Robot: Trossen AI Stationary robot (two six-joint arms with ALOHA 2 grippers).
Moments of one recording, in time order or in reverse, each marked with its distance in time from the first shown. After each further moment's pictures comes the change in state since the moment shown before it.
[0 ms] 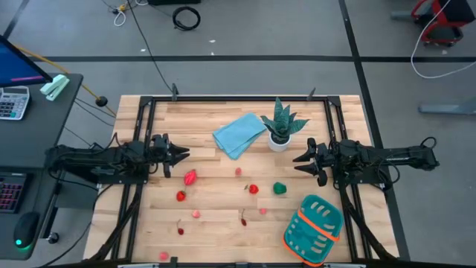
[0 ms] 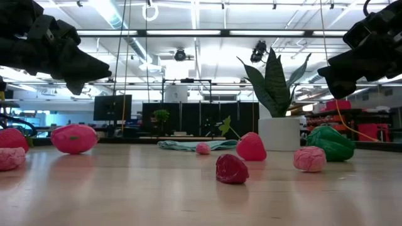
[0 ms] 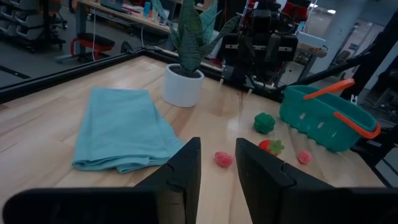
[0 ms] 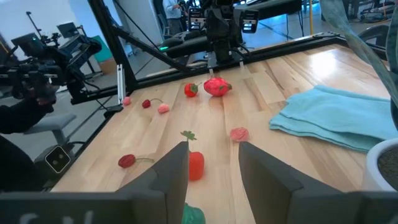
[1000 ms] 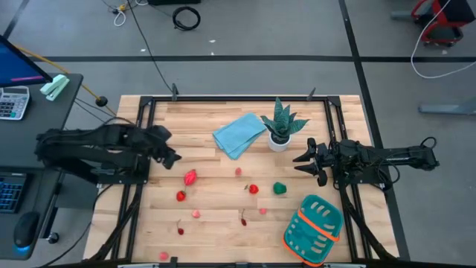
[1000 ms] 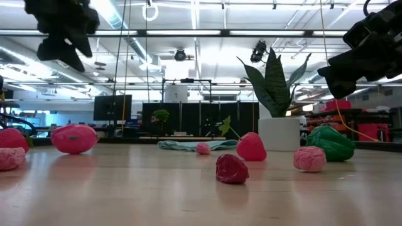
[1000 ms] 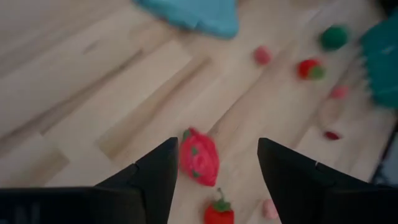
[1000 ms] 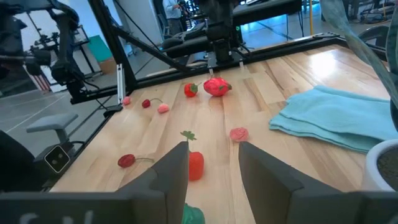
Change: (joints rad) left arm 0.000 0.592 0.768 -1.012 0.101 -0.535; right arm 0.000 0.000 0.000 0.000 0.000 -0.005
